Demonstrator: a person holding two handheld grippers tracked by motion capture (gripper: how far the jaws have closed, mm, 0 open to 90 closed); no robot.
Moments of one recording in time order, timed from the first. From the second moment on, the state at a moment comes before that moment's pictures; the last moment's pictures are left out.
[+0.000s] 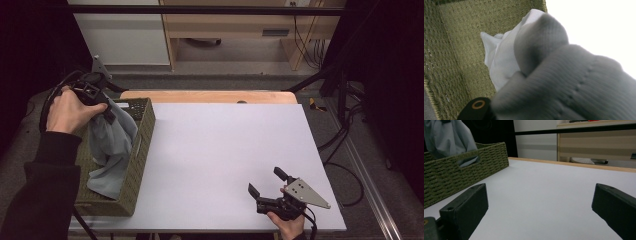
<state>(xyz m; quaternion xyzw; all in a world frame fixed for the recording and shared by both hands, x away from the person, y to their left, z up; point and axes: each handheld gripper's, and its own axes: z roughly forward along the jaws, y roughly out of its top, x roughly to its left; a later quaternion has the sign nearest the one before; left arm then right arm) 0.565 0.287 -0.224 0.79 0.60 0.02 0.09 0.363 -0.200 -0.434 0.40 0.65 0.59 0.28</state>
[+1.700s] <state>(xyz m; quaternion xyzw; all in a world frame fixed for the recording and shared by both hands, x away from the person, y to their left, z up) 0.544 0.285 -0.157 0.80 0.59 0.07 0.10 0.386 -0.162 -0.403 0.35 0.66 0.62 0.24</state>
